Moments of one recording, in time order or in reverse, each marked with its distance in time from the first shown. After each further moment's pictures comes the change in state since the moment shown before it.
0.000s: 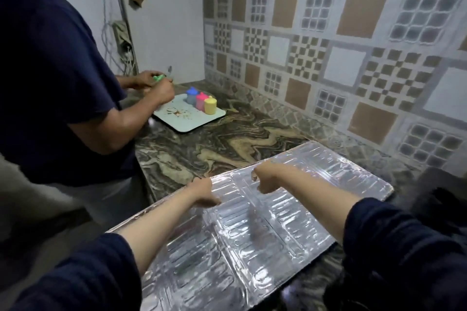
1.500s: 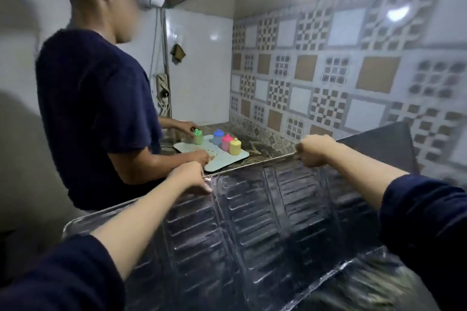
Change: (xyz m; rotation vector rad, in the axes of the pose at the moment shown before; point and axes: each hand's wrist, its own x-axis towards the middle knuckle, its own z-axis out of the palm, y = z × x) left_hand -0.056 -0.069 -0.144 -0.053 0.241 -0.040; right_hand -0.020 0.018 -0.148 -0.256 0.307 0.145
